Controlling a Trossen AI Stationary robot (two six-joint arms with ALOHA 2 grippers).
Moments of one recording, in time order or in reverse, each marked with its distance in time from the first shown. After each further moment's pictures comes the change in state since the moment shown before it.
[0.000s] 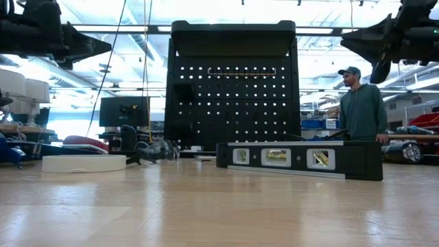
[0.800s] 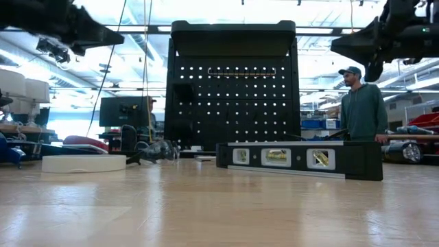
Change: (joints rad) left arm 0.001 0.460 0.273 -0.166 0.061 -0.212; right arm 0.000 0.258 0.088 -0.007 -0.007 -0.068
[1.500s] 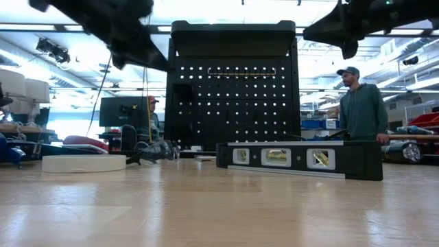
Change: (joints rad) left arm 0.168 0.705 0.366 -0.143 0.256 -0.411; right arm 0.013 0.438 0.338 -0.112 0.047 -0.058
